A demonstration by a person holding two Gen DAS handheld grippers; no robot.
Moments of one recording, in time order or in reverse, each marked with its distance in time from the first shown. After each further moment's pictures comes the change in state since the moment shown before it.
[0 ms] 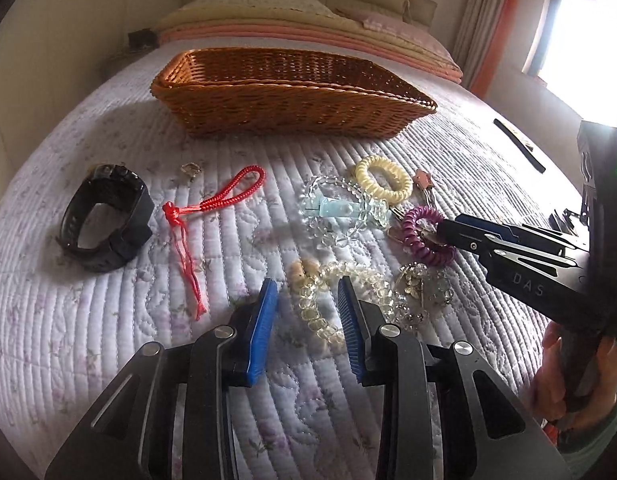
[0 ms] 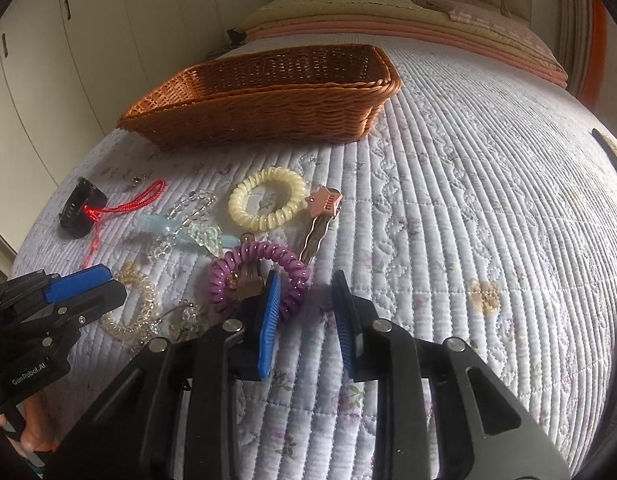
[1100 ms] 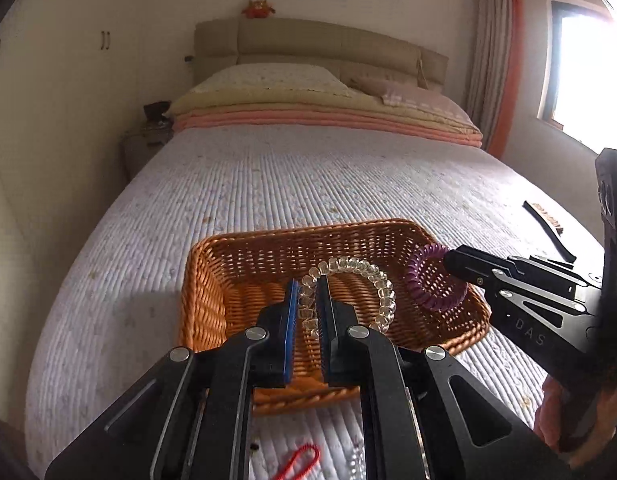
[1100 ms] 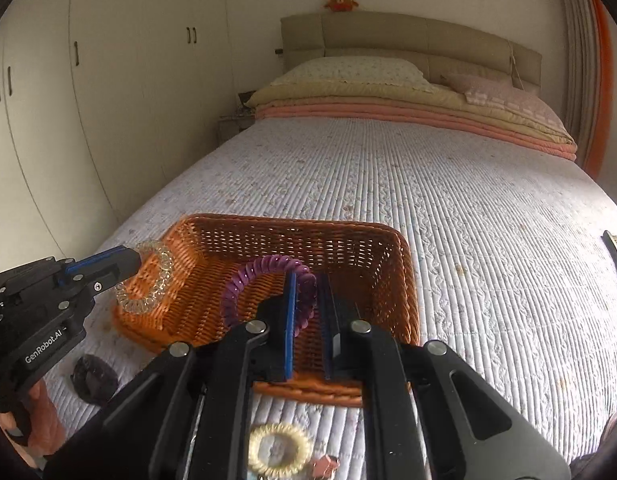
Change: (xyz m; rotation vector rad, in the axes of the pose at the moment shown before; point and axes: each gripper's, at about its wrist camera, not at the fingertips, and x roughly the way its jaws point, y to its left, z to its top) left arm 0.004 0.009 0.201 0.044 -0.203 0.098; right arm 0.011 0.007 0.189 -0.026 -0.179 0.016
